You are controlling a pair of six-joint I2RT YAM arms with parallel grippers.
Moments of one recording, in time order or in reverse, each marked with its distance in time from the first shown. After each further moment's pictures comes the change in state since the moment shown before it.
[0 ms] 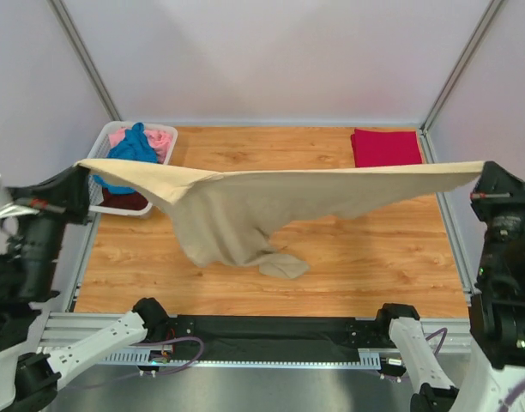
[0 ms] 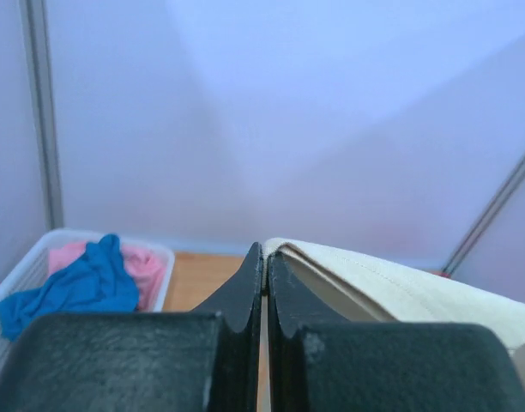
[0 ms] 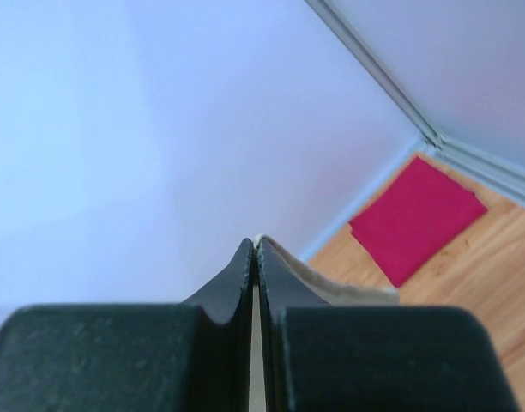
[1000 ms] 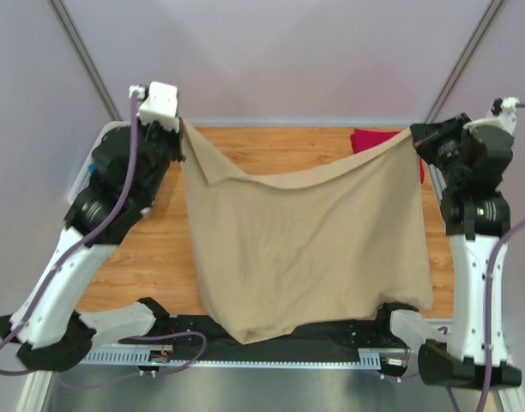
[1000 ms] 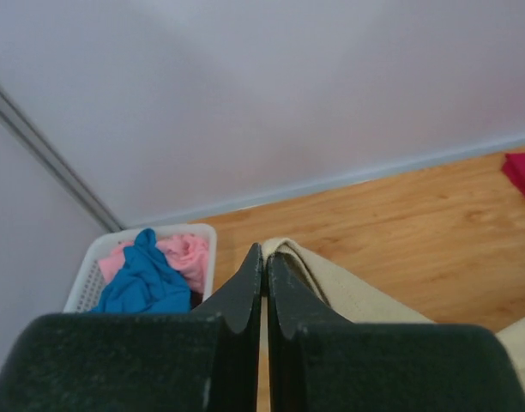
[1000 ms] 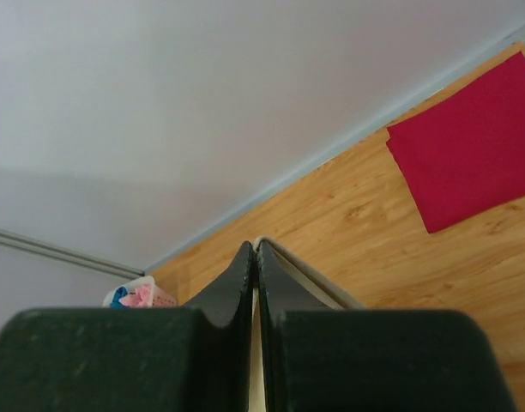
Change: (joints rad) left arm 0.089 0.398 0.114 -0.019 0.160 0.189; right arm 0.000 0.225 -0.131 0.205 -0.386 -0.078
